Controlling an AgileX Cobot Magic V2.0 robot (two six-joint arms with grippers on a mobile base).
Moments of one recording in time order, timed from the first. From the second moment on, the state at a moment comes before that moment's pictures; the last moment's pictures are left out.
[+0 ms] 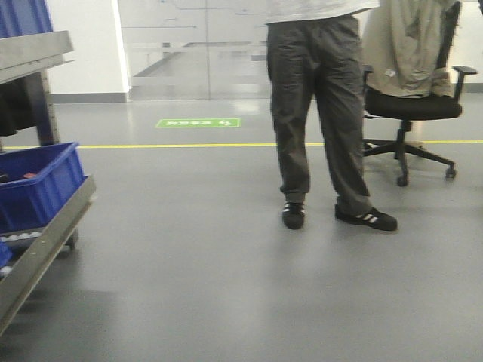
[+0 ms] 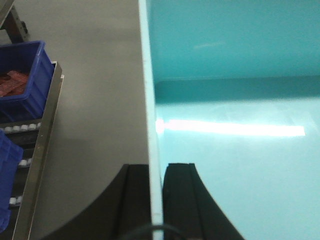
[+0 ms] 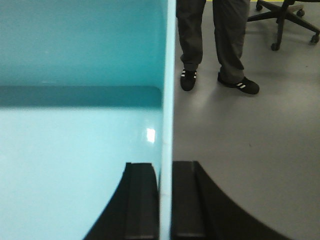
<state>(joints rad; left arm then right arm) -0.49 1.57 -2.00 0.47 1.12 -0.50 0.39 1.59 -2.05 -0.32 1.14 0.38</state>
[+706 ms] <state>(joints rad) -0.49 1.57 -2.00 0.47 1.12 -0.50 0.39 1.59 -2.05 -0.32 1.14 0.38</state>
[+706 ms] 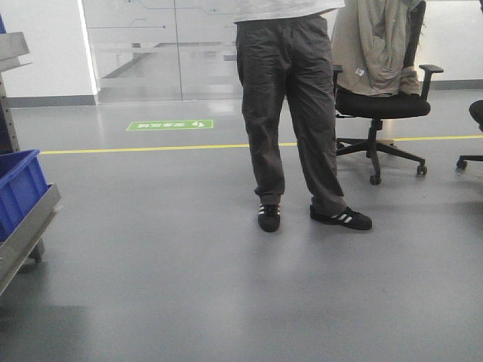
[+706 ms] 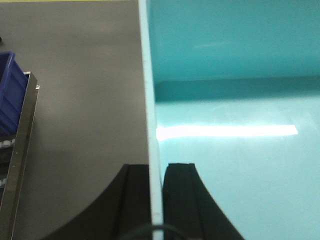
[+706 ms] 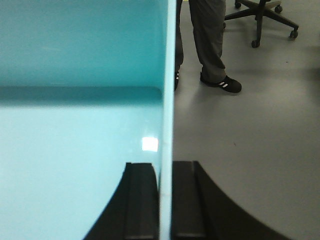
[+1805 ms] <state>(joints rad) -0.49 1.57 -2.00 0.47 1.12 -0.50 0.39 1.59 -2.05 -0.32 1.14 0.38</state>
